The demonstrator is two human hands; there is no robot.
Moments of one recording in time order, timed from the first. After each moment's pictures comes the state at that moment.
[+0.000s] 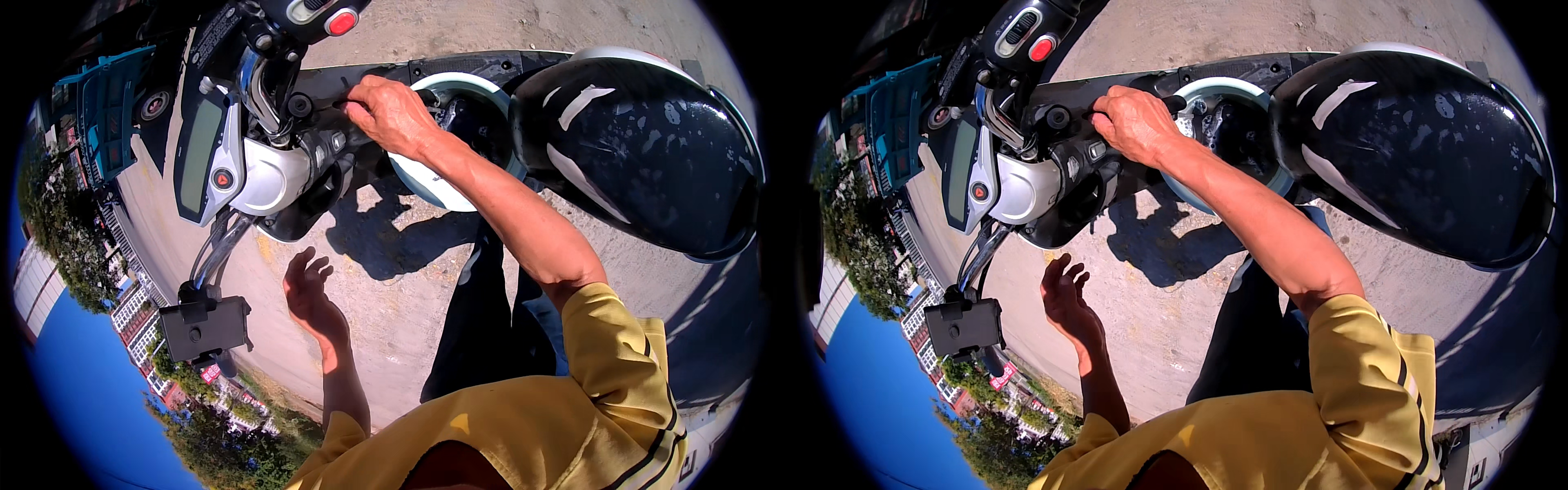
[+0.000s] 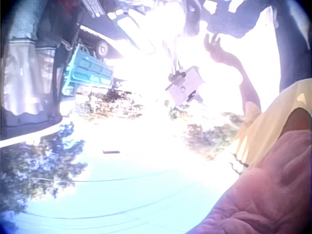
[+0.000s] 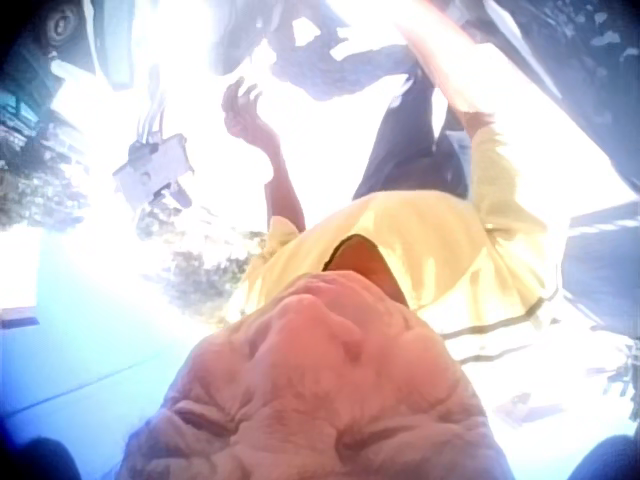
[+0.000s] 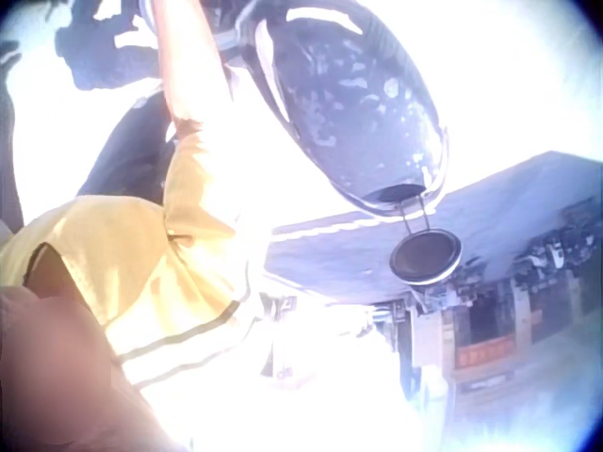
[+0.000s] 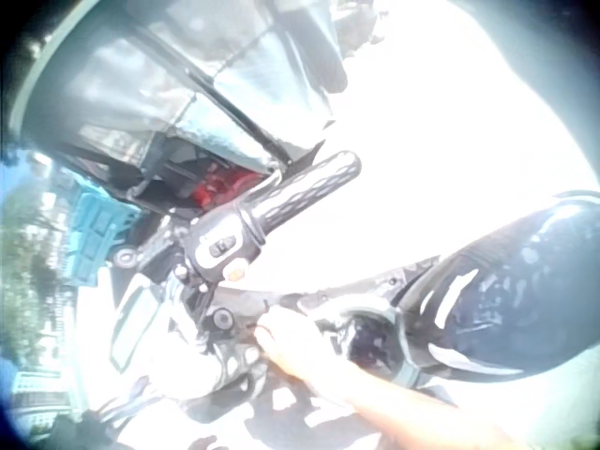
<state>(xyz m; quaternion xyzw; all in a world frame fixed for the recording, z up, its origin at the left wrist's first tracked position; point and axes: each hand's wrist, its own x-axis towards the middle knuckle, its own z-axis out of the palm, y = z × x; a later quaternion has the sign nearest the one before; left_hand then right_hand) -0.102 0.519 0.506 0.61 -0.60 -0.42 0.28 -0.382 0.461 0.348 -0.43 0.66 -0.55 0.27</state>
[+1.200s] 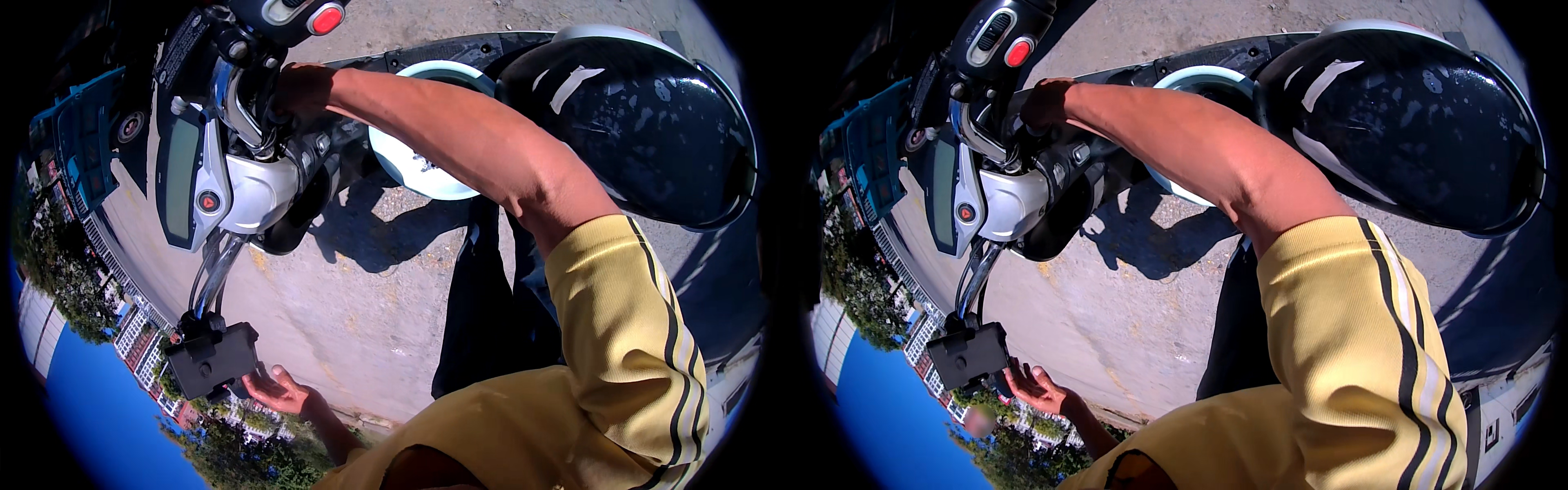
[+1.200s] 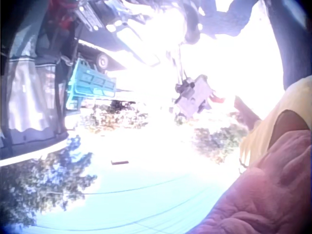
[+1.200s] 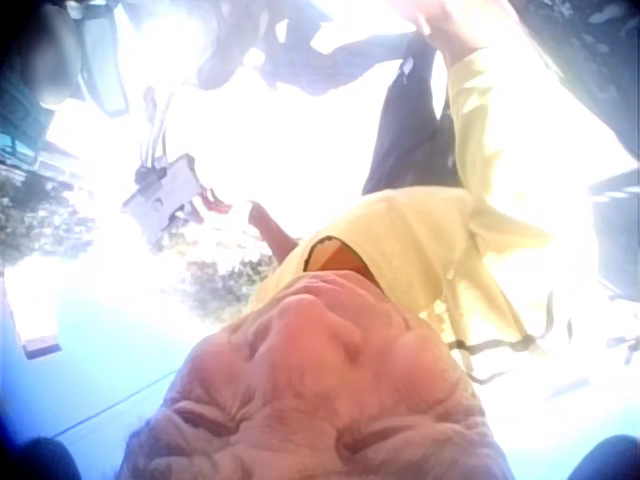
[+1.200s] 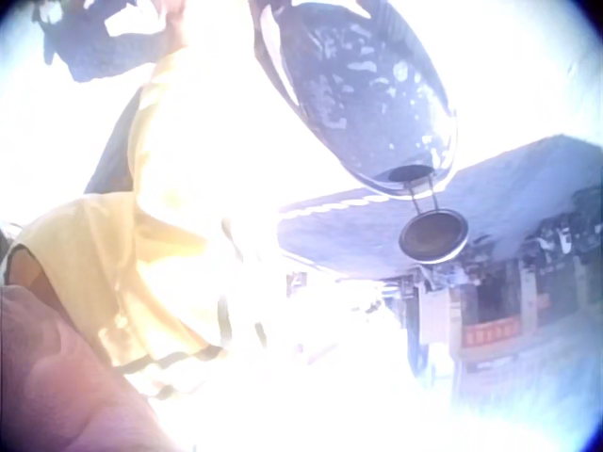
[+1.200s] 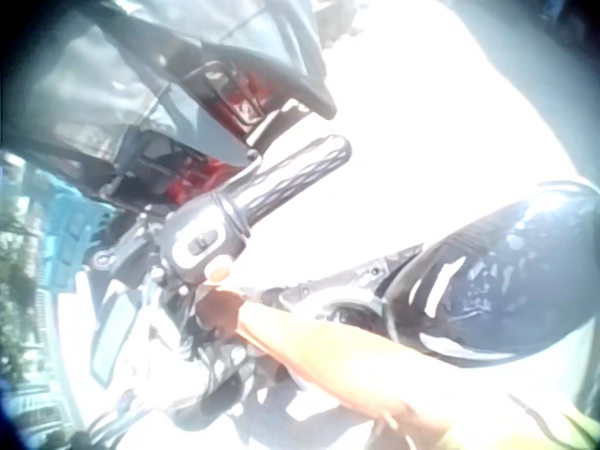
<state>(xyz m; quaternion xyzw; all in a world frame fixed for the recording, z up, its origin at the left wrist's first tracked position) 0.015 0.538 0.616 0.62 -0.75 -0.02 0.22 -0.353 0.293 0.298 -0.47 0.64 -0.38 0.47</state>
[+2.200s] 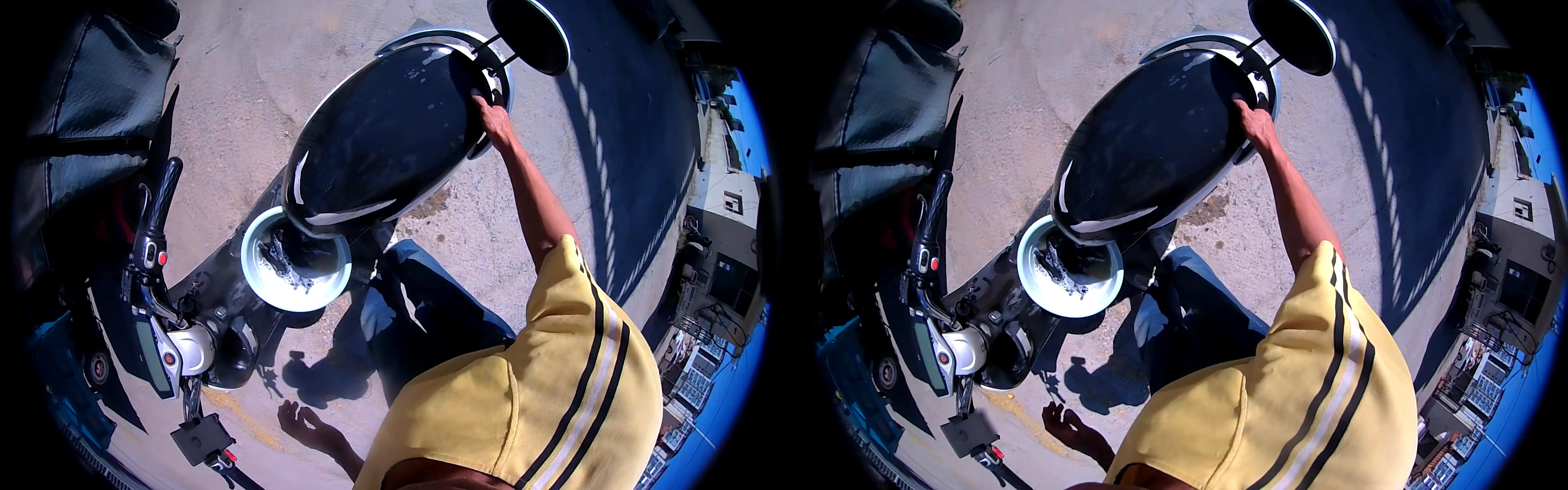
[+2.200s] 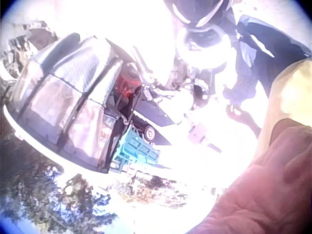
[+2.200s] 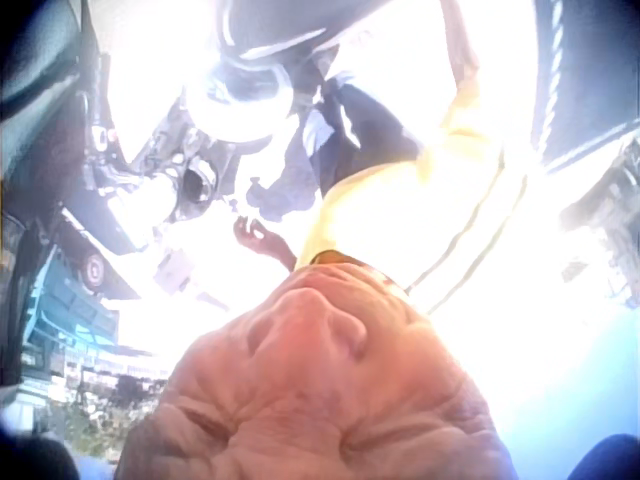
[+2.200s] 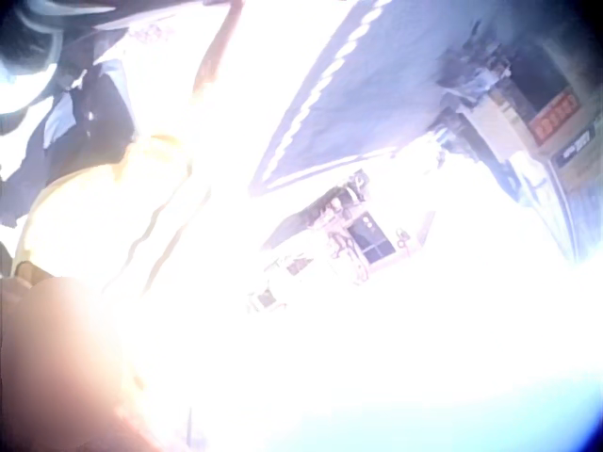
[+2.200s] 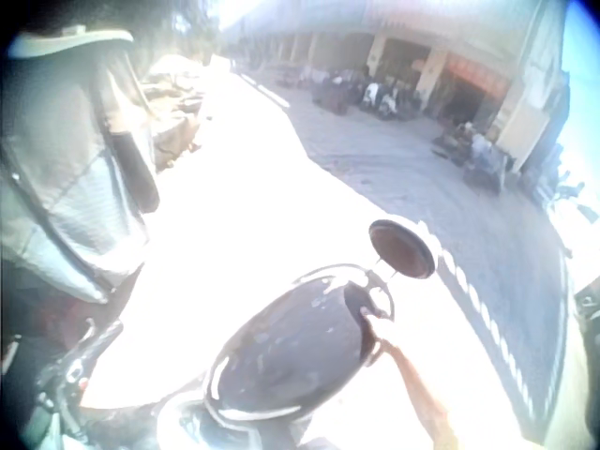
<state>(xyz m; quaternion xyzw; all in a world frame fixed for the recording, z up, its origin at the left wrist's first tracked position) -0.053 0.593 0.549 0.48 -0.82 -0.29 0.07 -0.625 1.001 0.399 0.23 0.88 -0.39 0.13</state>
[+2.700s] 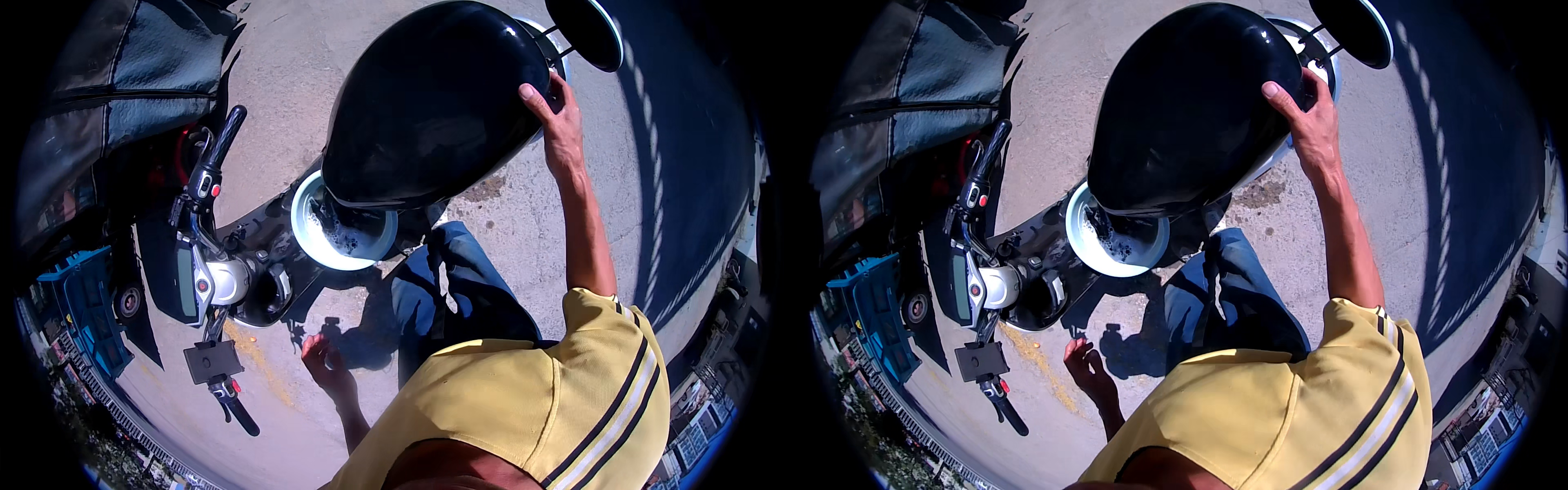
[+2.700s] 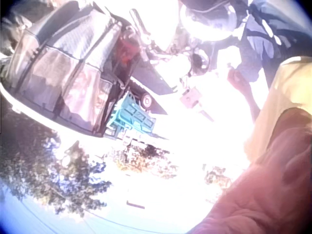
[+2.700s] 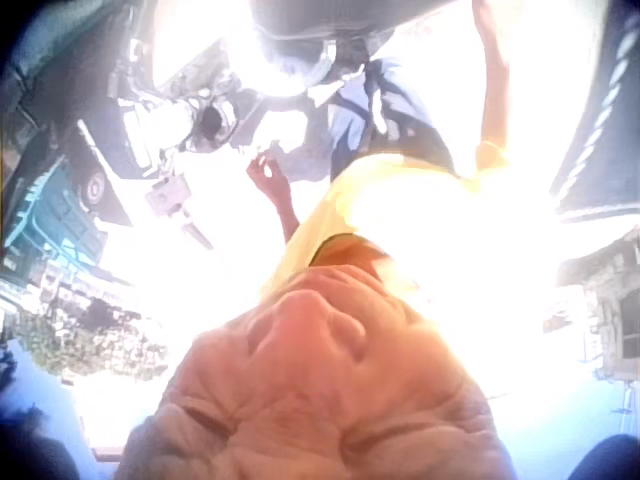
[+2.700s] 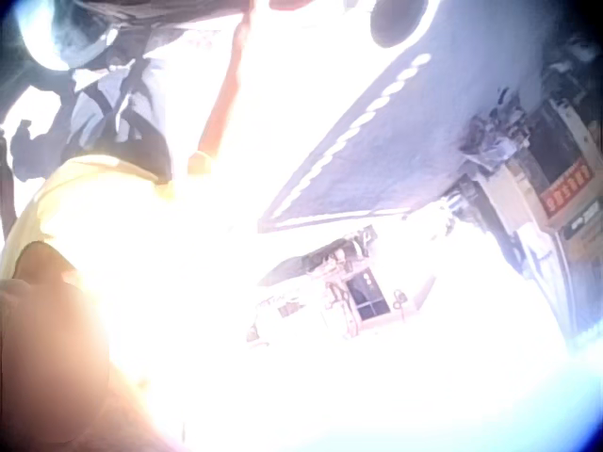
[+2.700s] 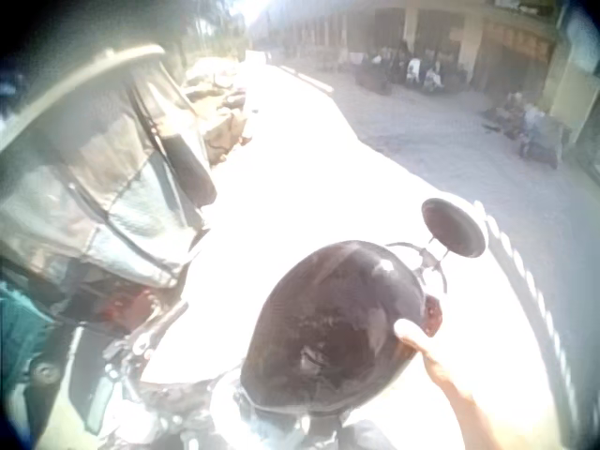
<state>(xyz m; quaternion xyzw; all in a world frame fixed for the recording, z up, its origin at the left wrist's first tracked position) -0.079 0.611 0.555 0.41 -0.81 -0.40 0.09 -0.540 0.913 0.549 0.10 0.83 -0.56 0.02</state>
